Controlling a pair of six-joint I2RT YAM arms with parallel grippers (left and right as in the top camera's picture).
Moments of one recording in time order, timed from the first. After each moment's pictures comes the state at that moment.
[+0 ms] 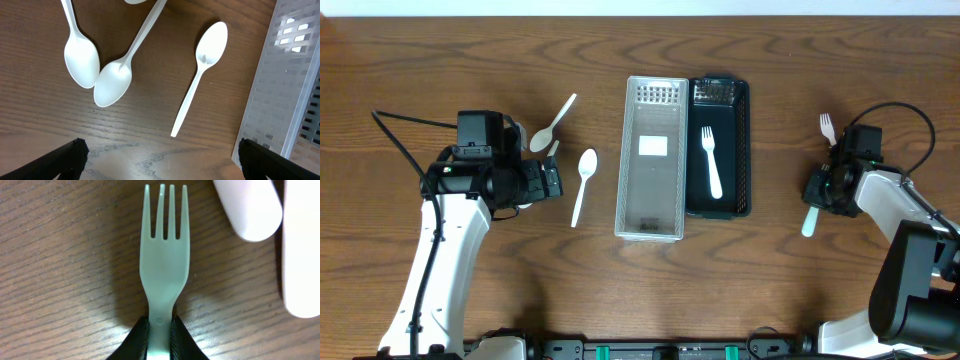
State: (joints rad) left arm 0.02 1.34 1.03 -0.90 0.16 -0.20; right arm -0.20 1.70 0.87 -0.52 -0.01 0.21
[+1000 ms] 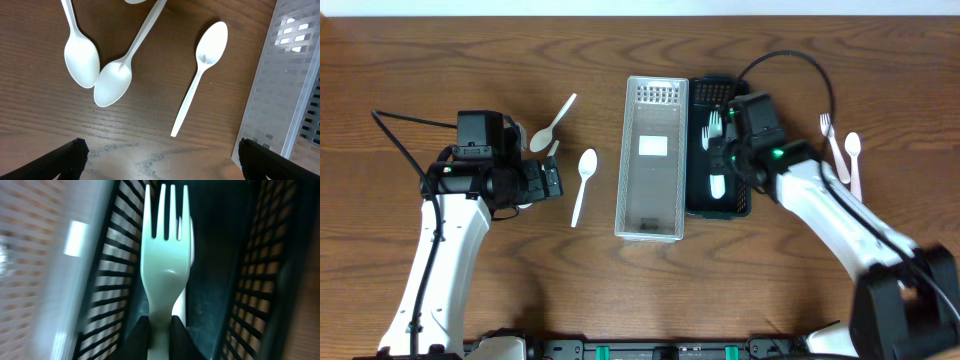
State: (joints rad) left arm 0.02 1.34 1.03 -0.90 0.16 -0.20; right arm 0.36 1.66 1.06 -0.43 -0.06 0.31
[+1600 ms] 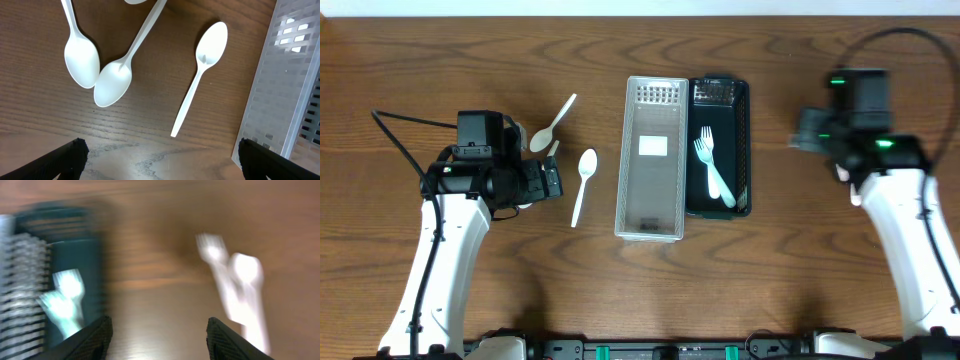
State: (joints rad) left arm 0.02 1.34 1.03 -0.90 0.16 -0.20; right arm -0.01 1.42 1.21 -0.73 0.13 0.21
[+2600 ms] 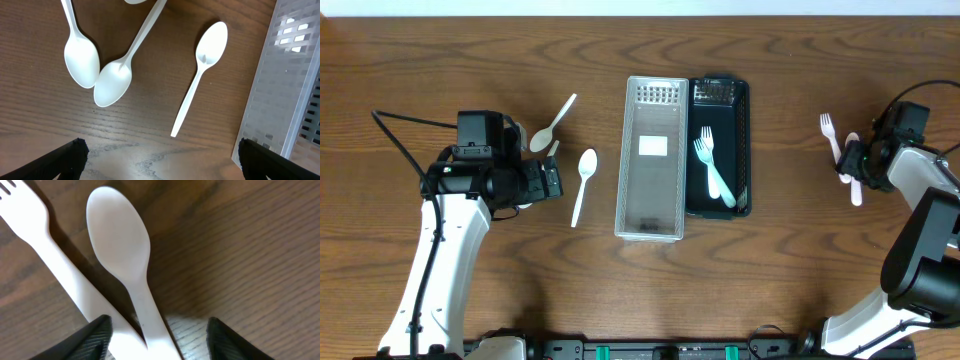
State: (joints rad) left arm 0.02 1.34 1.03 -0.90 0.16 -0.20; right arm -0.37 1.86 1.08 -0.42 0.05 0.11
